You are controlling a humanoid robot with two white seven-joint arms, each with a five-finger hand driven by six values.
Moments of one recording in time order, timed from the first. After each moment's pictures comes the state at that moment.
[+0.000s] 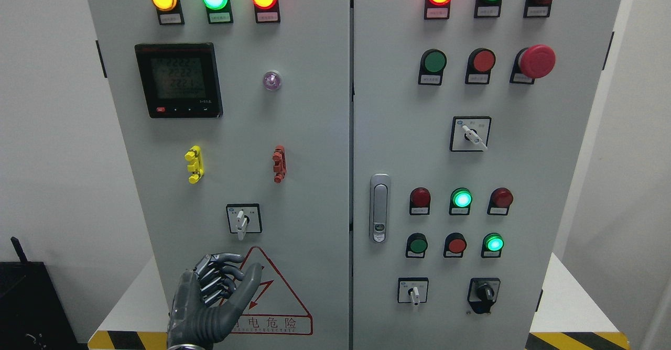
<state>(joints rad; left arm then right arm) -0.21 -0.08 -0.04 -2.03 -0.10 0.41 0.15 0.05 0.13 -0.23 -0.12 0.16 0.07 -0.13</state>
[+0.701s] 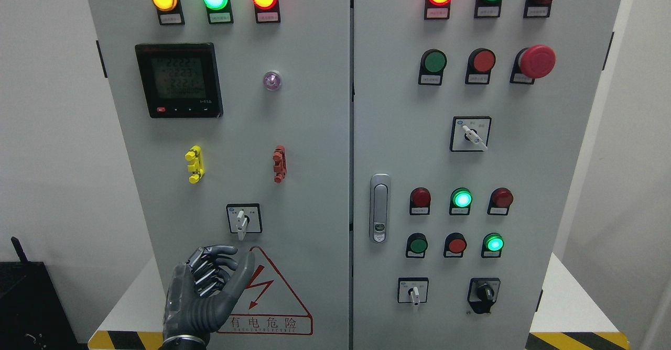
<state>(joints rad) -0.25 -0.11 -0.01 -2.03 -0.11 0.45 0.14 0.05 0.13 -0.23 -0.12 0.16 0.07 -0.13</state>
